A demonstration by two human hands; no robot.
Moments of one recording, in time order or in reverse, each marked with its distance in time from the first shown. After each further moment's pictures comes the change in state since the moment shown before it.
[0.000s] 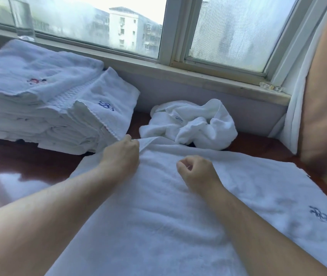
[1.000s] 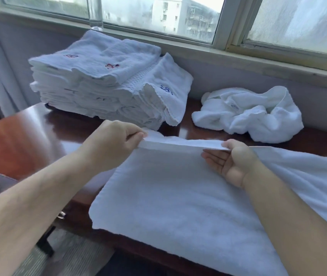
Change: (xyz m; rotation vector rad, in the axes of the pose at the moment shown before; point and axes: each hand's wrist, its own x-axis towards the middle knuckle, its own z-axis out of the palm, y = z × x) left_hand -0.112 -0.131 -0.065 -0.528 0.165 -0.026; right_hand -0.006 -0.068 0.031 1.231 -0.265 0.548
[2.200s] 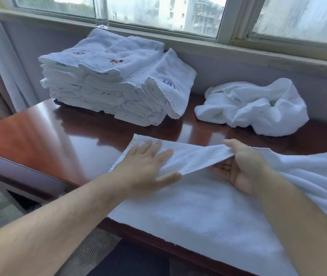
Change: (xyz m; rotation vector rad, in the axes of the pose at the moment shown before) left_hand -0.038 0.018 0.069 0.431 -0.510 0.048; right_hand -0.025 0.012 -0.017 -0.205 -0.002 -0.007
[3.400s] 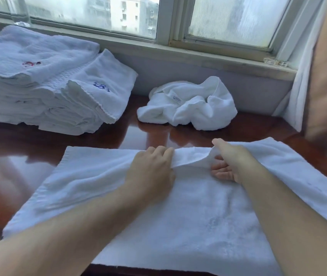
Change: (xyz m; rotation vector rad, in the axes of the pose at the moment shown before) left_hand 0.076 0.152 0.011 0.057 0.316 0.151; right_hand 0.003 -0.030 -0.128 -0.361 0.508 0.060
